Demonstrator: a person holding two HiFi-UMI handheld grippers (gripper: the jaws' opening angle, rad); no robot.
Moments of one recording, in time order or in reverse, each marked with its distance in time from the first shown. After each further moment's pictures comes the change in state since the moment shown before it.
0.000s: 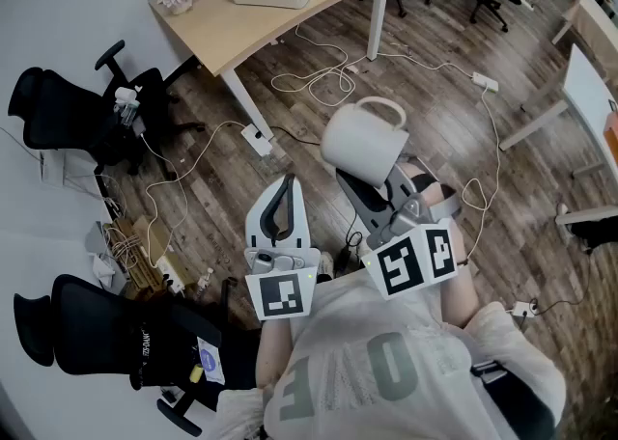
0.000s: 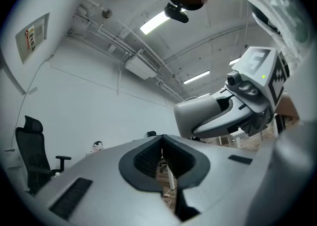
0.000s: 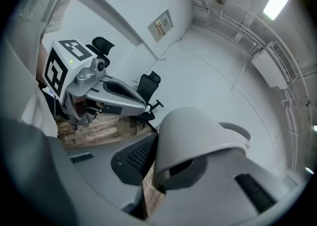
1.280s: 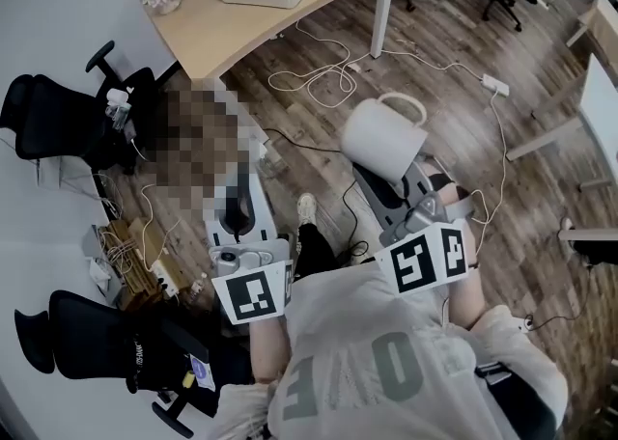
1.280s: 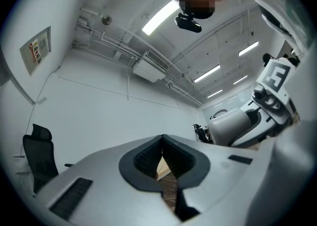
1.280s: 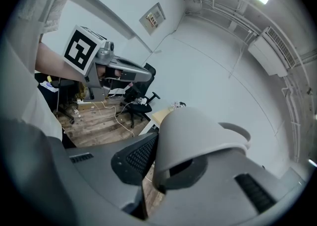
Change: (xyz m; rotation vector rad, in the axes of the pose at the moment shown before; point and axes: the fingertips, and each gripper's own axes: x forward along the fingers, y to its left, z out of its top) left arm 0.109 0.035 -0.004 0.086 -0.048 0.129; right arm 0.047 -0.076 -0.106 0.056 0.053 0.008
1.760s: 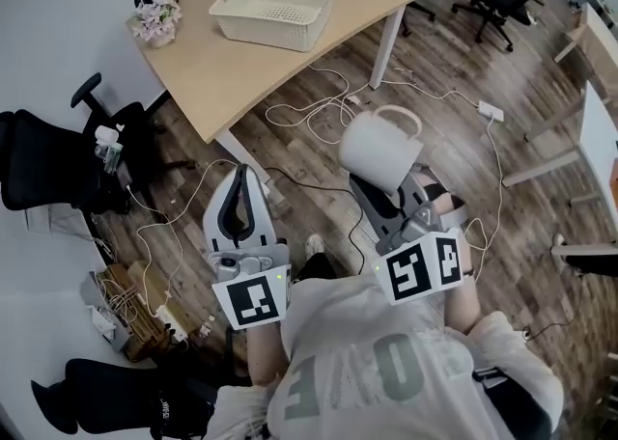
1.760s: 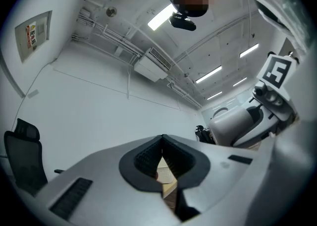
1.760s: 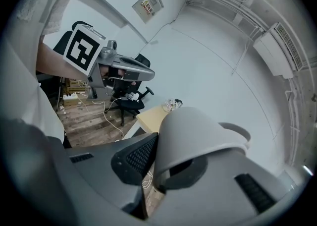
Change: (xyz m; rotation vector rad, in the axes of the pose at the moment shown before) left arm 0.147 0.121 -0.036 -0.020 -0.031 -0.022; right arm 0.161 -0.078 0.044 -0.026 0.063 -0.034
